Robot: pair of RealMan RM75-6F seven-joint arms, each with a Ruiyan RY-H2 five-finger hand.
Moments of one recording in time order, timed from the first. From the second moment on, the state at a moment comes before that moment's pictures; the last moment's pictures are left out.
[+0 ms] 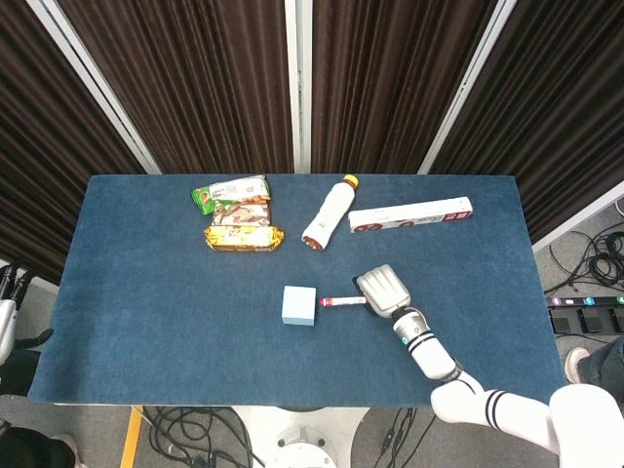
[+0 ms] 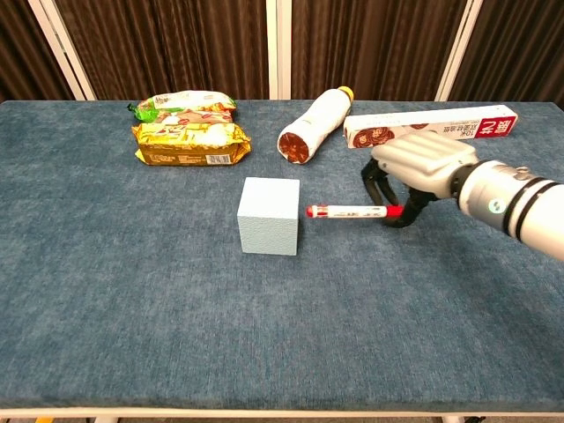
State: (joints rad) left arm -0.13 -1.14 -0.08 -1.41 1.37 1.37 -0.06; right arm 0.72 -1.71 0.15 -1.22 -1.22 0.87 -0.47
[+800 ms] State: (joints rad) left arm -0.11 -1.12 -0.07 -1.39 1.36 1.37 -0.09; right arm 0.79 -1.81 0.16 -1.21 -1.18 0.85 -0.53
